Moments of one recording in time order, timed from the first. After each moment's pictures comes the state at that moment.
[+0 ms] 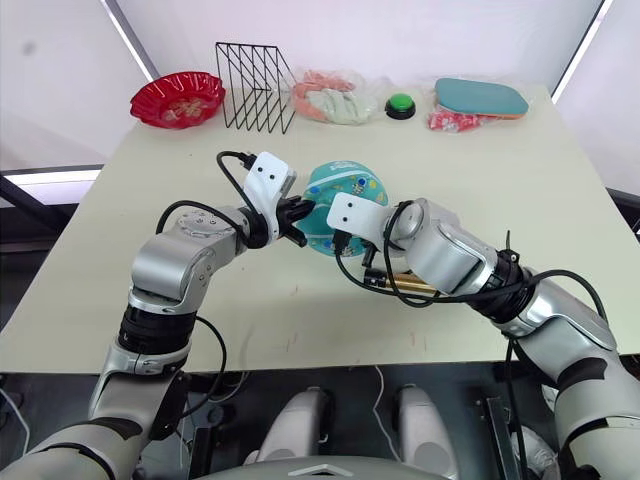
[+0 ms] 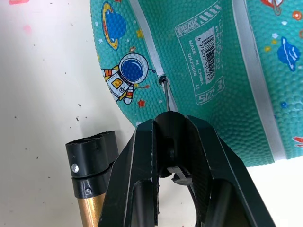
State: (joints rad) left arm -0.64 0.44 -0.11 -0.25 -0.22 1.07 -0.41; right arm -0.99 -0.50 0.77 -0.20 0.05 1.16 0.63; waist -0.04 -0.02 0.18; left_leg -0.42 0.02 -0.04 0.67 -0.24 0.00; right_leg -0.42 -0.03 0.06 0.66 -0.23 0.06
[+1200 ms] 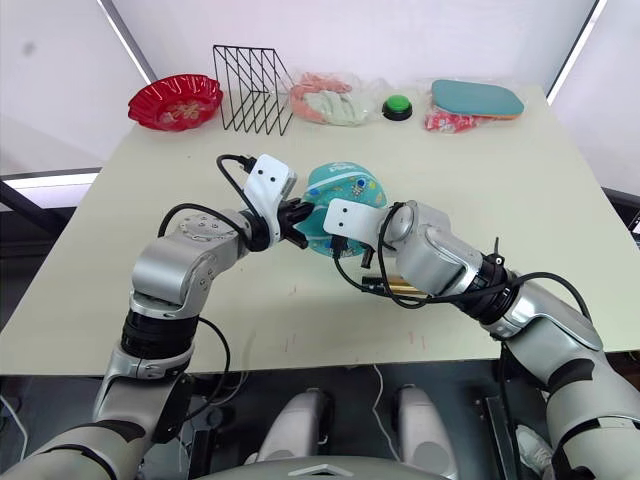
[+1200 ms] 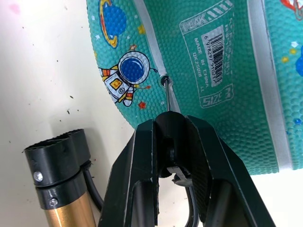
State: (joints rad) left arm -0.63 0.42 -0.11 -0.28 -0.22 1.11 -0.37; right arm -0.98 -0.46 0.81 -0.12 -0.12 1.09 0.72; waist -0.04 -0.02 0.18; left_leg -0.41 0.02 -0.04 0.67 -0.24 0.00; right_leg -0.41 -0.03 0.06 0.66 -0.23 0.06
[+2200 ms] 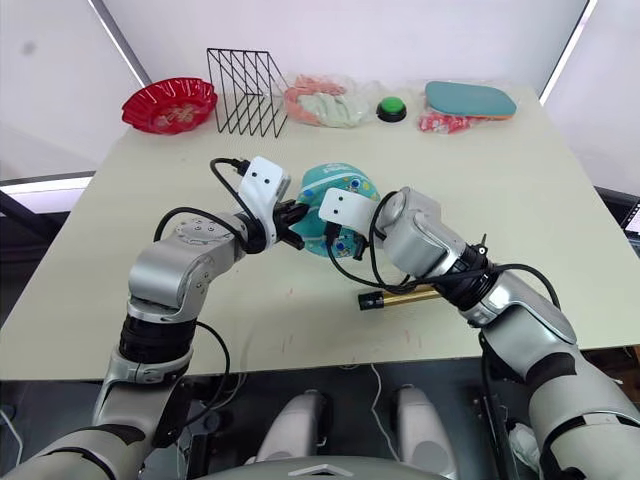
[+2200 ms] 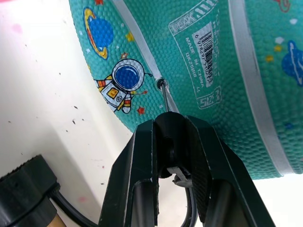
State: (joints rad) left arm -0.59 0.41 -0.09 -0.31 -0.21 1.11 -0.35; right arm -1.02 -0.32 0.69 0.08 -0.14 1.09 0.84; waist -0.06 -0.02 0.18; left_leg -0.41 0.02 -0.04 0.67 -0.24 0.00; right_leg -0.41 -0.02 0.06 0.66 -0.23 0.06
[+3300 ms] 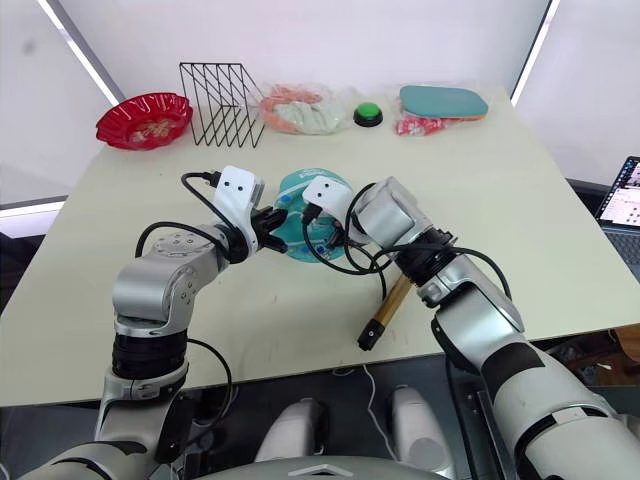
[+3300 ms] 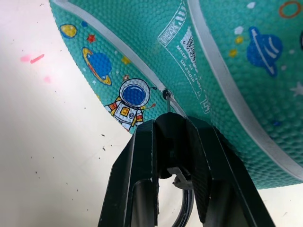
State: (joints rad) left arm -0.51 0.37 0.06 -0.33 -0.19 1.14 -0.34; right arm -1.13 -0.06 0.50 0.53 -0.11 1.01 0.85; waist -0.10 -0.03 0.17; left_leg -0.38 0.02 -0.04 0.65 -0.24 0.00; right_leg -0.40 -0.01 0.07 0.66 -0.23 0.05
